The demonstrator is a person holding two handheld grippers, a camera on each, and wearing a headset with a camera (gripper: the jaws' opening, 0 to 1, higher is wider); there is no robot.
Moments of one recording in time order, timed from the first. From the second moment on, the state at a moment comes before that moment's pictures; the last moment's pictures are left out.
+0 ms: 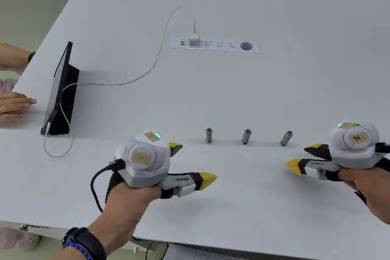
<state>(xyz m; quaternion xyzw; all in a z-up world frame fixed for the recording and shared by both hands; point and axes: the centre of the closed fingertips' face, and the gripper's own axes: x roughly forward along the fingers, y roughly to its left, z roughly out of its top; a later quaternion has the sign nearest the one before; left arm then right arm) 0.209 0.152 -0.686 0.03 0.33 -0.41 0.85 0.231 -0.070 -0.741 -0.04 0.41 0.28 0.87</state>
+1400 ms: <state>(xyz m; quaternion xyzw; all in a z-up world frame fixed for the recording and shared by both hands) 0.217 0.172 -0.677 0.02 0.31 -0.39 0.86 0.191 -0.047 -0.696 0.01 0.33 0.27 0.91</state>
